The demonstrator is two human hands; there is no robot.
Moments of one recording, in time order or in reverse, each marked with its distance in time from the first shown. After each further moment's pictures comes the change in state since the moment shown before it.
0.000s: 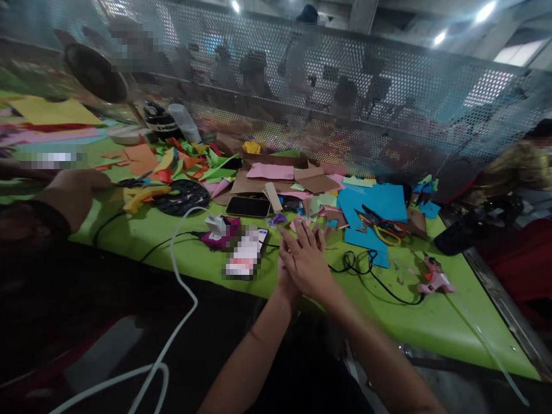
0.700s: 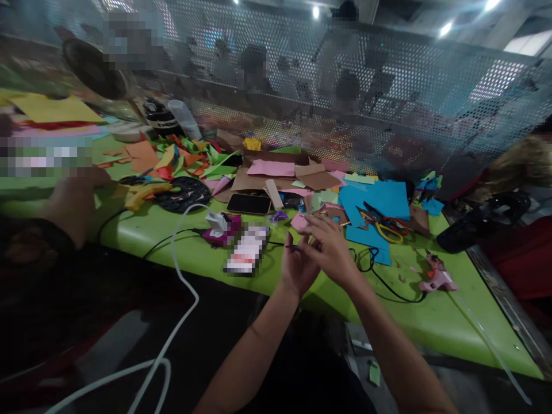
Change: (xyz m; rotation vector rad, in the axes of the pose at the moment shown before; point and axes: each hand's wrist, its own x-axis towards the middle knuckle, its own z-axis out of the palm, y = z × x) left_hand 0.006 0.001 -0.008 -0.201 -0.080 -0.128; right_hand 0.009 0.047 -0.033 0.332 0.099 -0.079
